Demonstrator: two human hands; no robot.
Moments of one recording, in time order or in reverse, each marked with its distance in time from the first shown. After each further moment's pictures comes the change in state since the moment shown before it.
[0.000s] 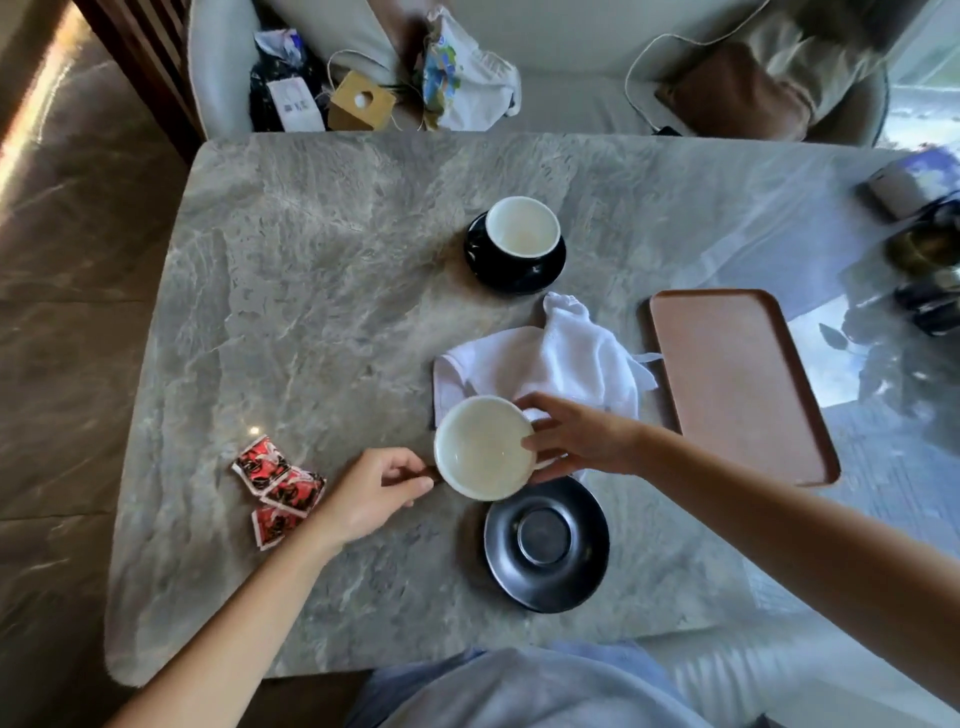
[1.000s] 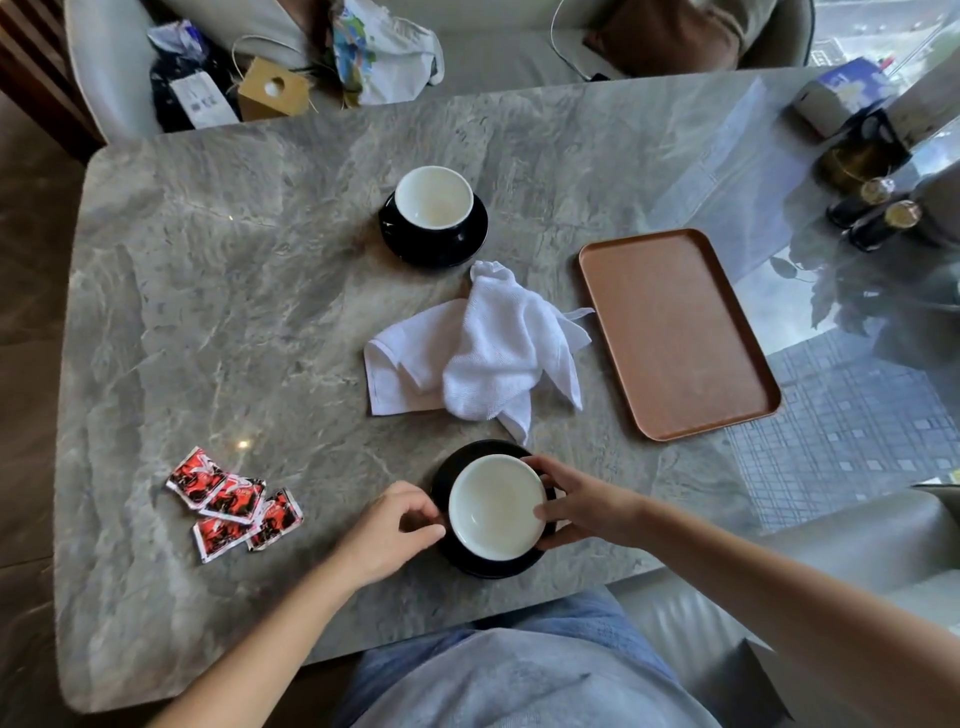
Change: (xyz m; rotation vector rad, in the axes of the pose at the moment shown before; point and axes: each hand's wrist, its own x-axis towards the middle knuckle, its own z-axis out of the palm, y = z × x) left_hand -0.006 -0.012 0.084 0.337 -0.148 -0.010; right_hand -0.055 0.121 -0.012 0.071 0.098 0.056
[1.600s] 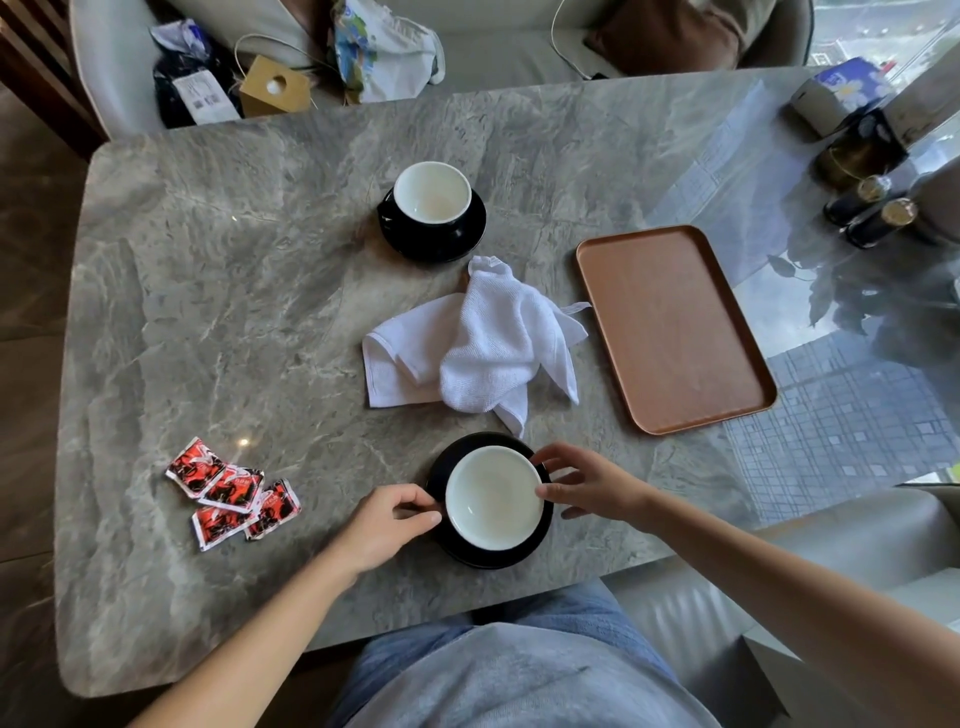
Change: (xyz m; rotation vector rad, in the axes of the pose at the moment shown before) left_hand 0.000 -0.003 0.008 -0.354 -0.026 -0.095; right_hand 0.005 0.020 -0.024 -0.209 0.142 -0.149
